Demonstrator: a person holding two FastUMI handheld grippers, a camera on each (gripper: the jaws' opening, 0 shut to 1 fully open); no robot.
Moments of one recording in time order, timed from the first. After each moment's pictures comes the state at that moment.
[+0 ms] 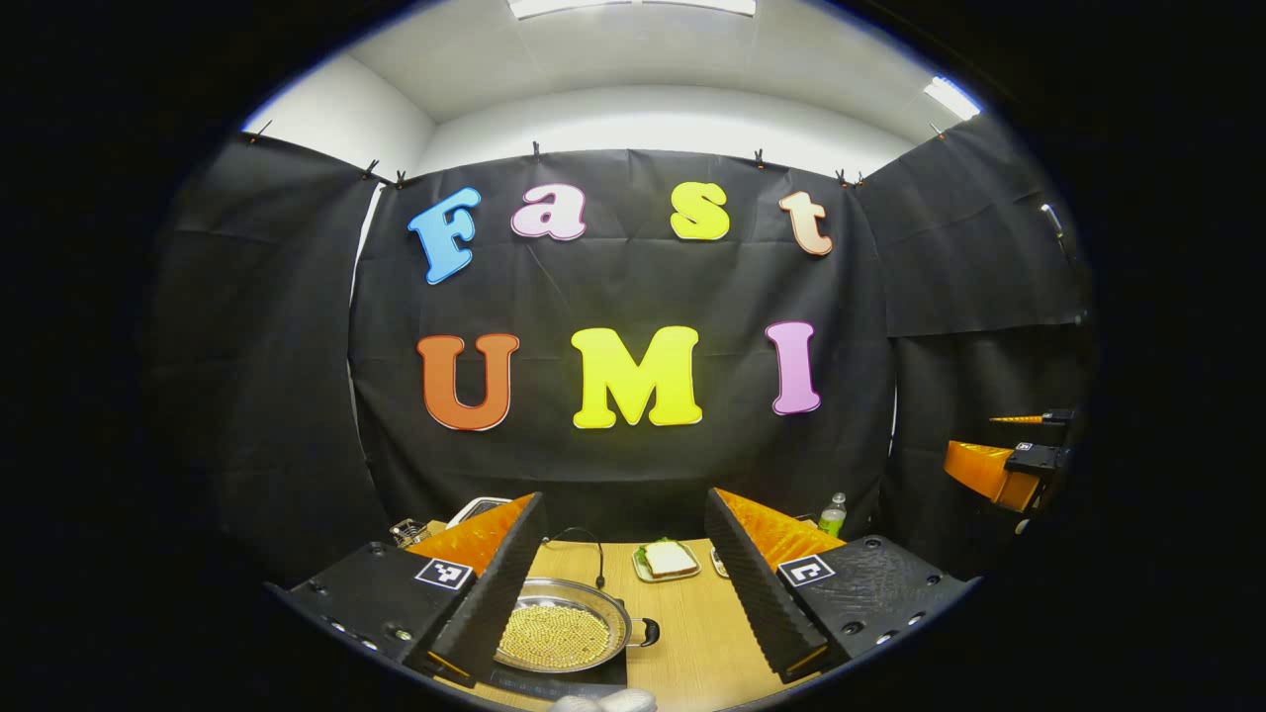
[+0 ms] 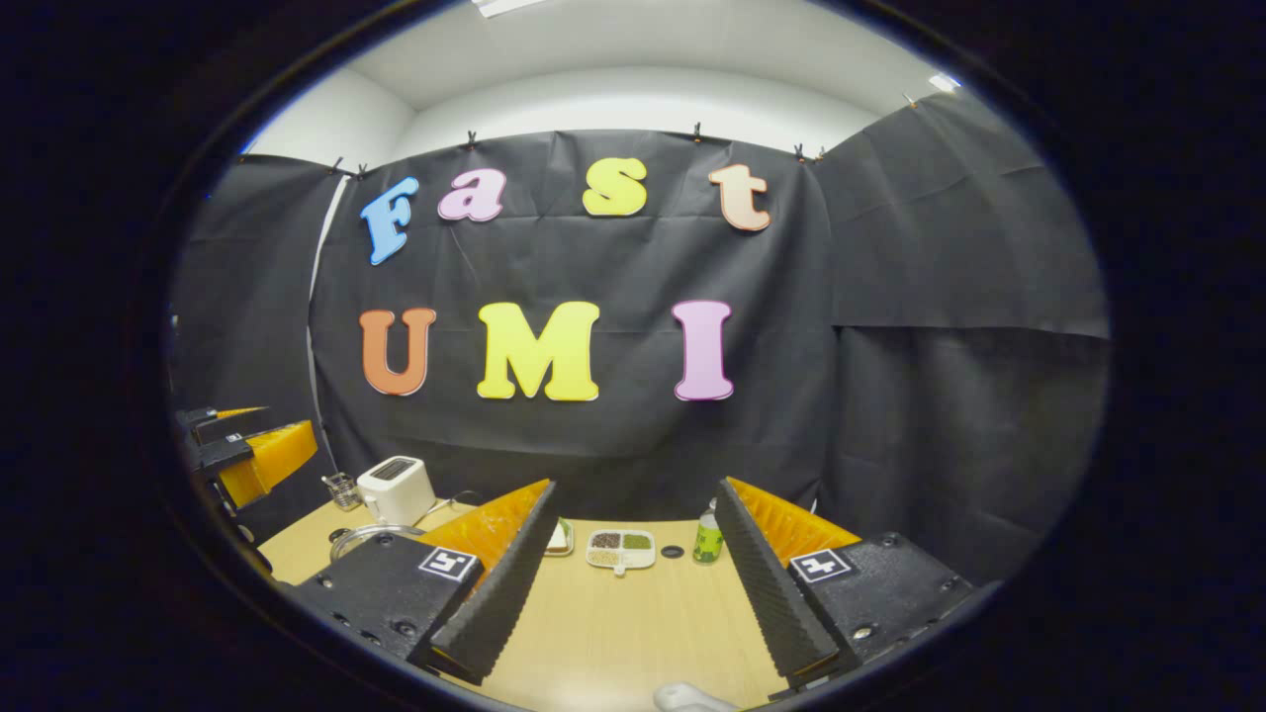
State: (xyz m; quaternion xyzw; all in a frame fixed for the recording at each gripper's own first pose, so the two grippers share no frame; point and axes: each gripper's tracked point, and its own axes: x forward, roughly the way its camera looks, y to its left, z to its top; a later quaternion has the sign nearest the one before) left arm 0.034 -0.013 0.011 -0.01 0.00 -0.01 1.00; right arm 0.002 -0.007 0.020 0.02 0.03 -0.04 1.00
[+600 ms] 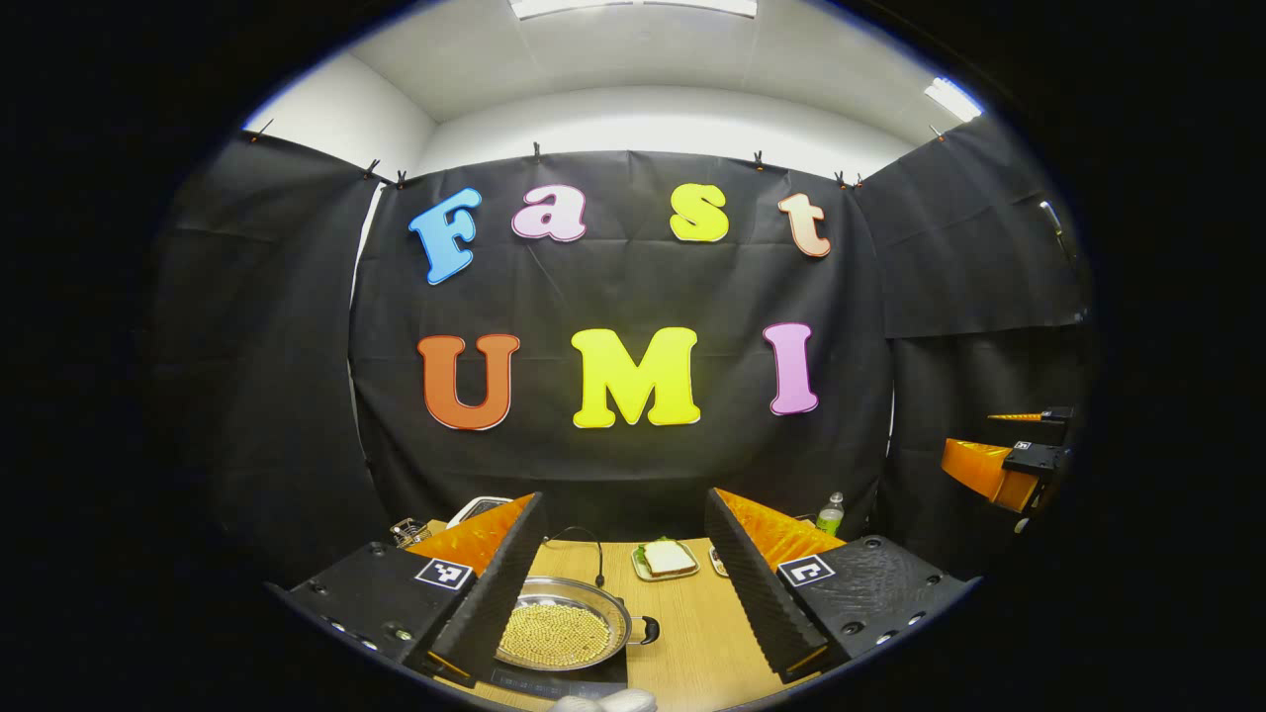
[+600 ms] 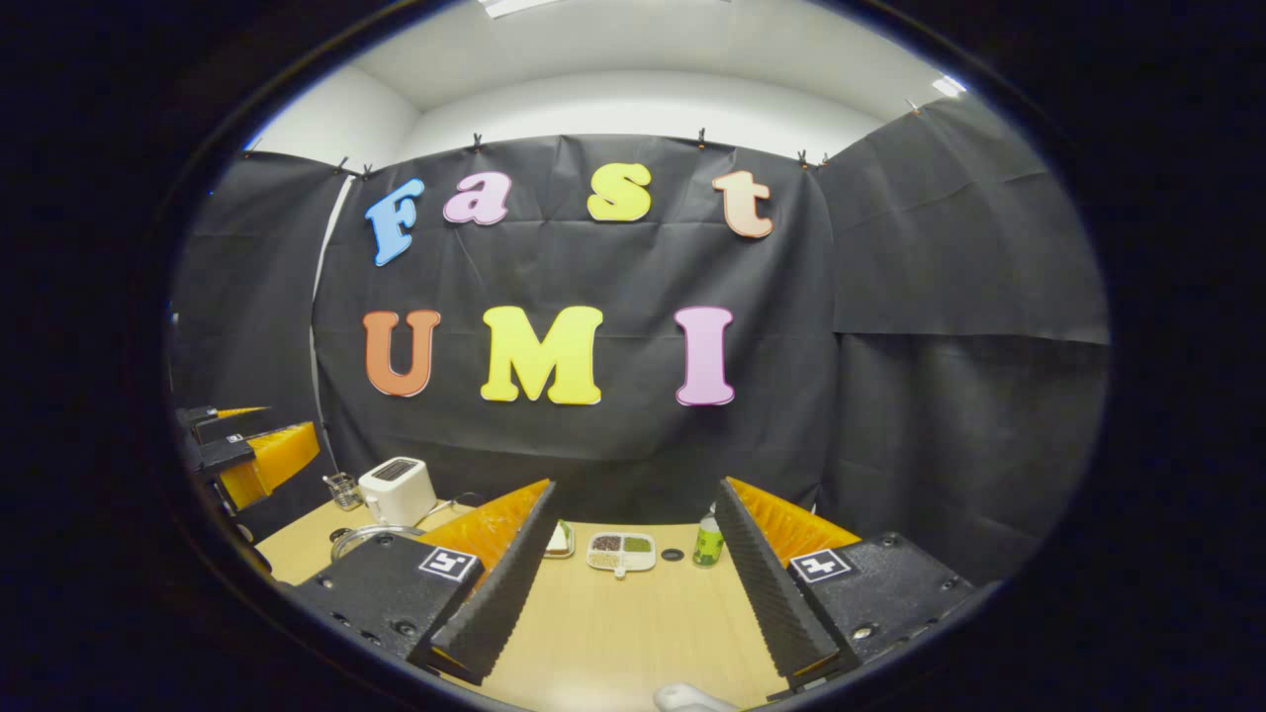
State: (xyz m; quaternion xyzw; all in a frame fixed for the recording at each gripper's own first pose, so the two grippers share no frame) left arm 0.026 -0.010 0.010 -0.01 0.00 -0.02 1.00; right arm -0.005 0.000 0.023 0.02 0.02 -0.04 1.00
